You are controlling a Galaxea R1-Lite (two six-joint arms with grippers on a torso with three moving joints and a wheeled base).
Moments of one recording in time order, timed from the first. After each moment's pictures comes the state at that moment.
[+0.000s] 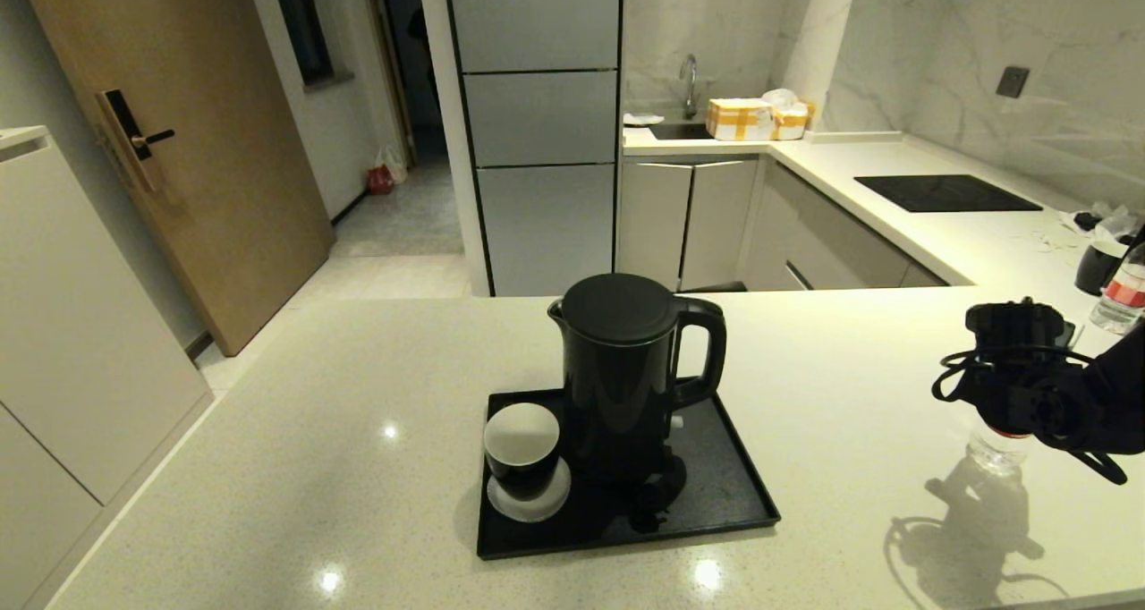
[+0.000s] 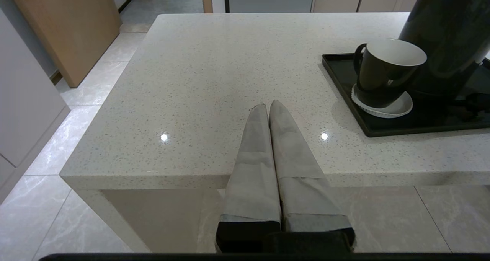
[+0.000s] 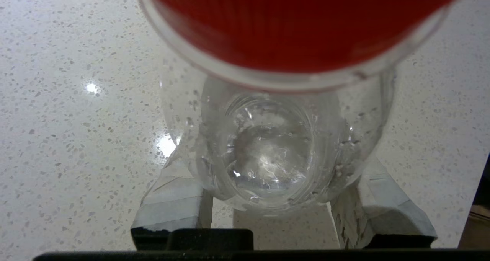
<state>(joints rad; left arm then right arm) 0.00 0.00 -0.03 0.05 0.00 0.00 -0.18 2.16 -0.90 -0.63 -0.69 0.35</state>
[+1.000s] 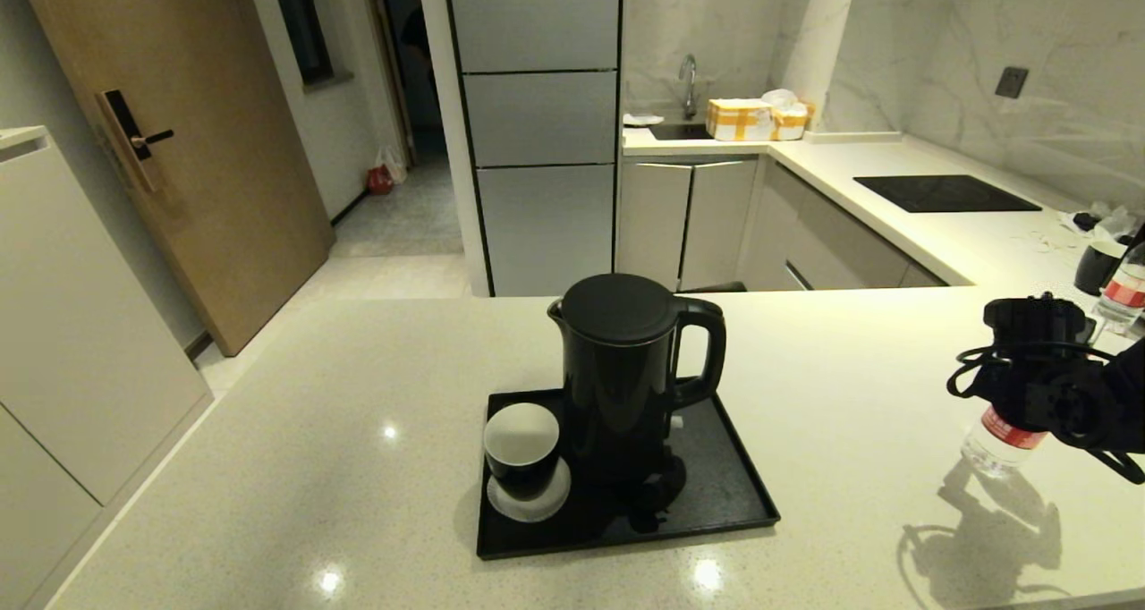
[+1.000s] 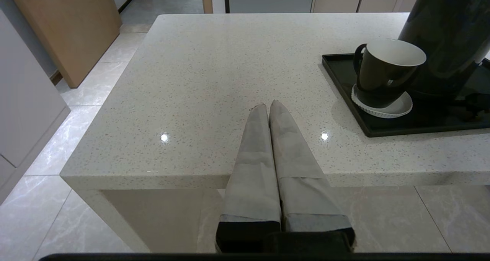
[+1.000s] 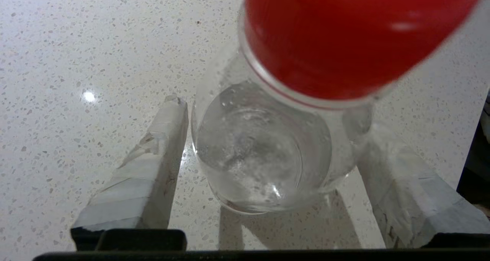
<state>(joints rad) 0.00 0.00 -0.03 0.05 0.00 0.00 -0.20 2.13 -0.89 -0.63 -0.69 0.35</state>
